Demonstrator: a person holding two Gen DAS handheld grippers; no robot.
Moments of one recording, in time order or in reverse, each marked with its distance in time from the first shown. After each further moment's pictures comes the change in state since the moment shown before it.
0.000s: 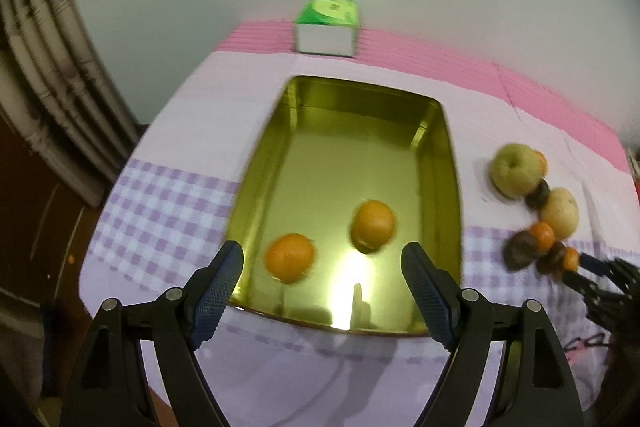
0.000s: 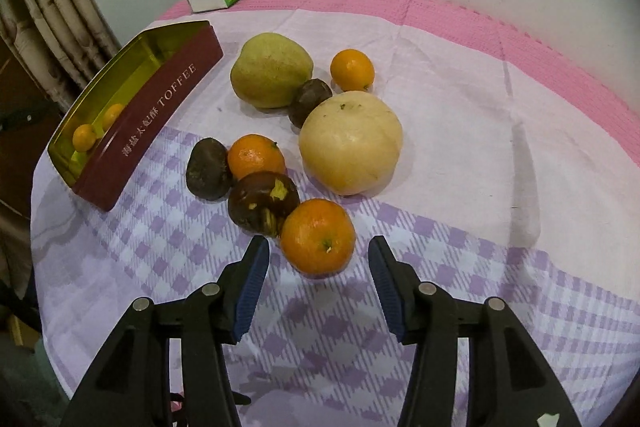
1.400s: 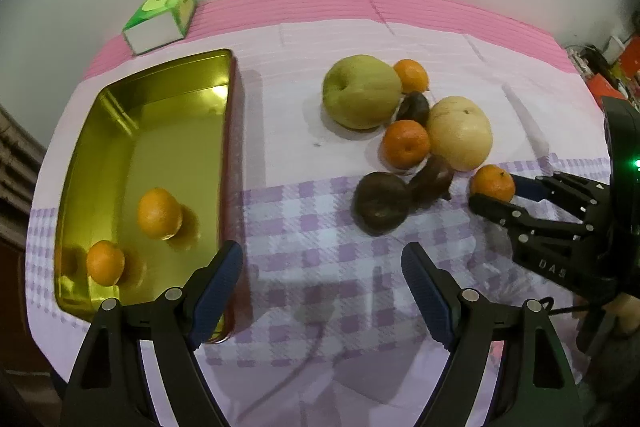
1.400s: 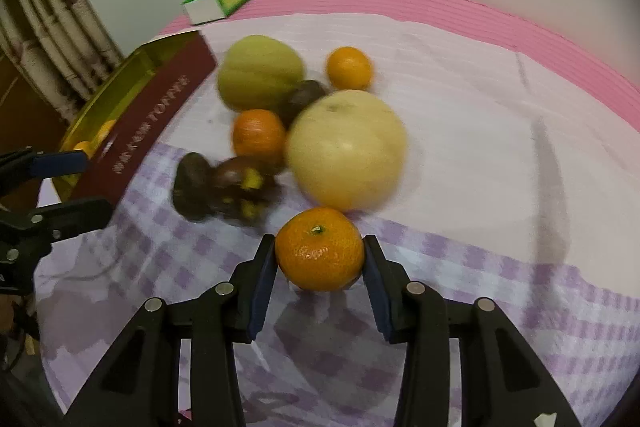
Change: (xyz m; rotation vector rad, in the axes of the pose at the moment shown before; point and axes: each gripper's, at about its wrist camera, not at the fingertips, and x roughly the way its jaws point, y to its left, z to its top) left arm 0.028 -0.147 -0.020 0.281 0.115 -0.167; right arm 0.023 -0.017 0.003 0.037 -0.040 0.051
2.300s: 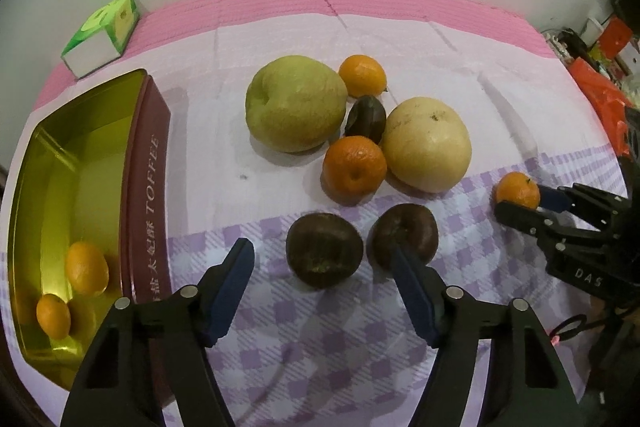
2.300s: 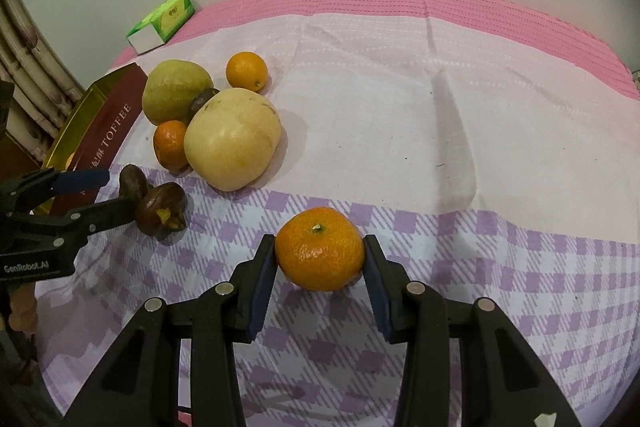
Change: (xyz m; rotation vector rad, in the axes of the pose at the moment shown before) left arm 0.039 -0.030 0.027 0.073 0.004 -0.083; right arm -0.022 -0.058 -0.023 0.157 -0.010 -0.060
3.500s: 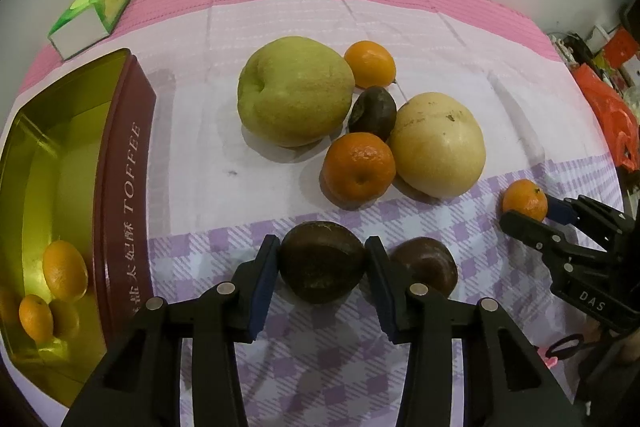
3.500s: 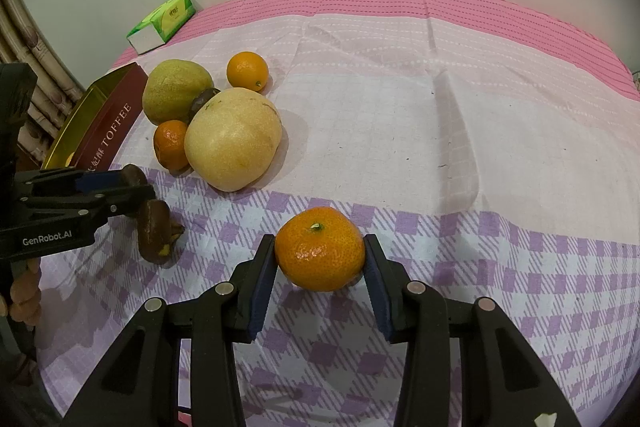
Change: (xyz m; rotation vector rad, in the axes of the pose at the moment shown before) left arm 0.018 0.003 0.006 -0.045 0.056 -0.027; right arm 0.001 0.001 0.000 -0.005 0.001 -0.001
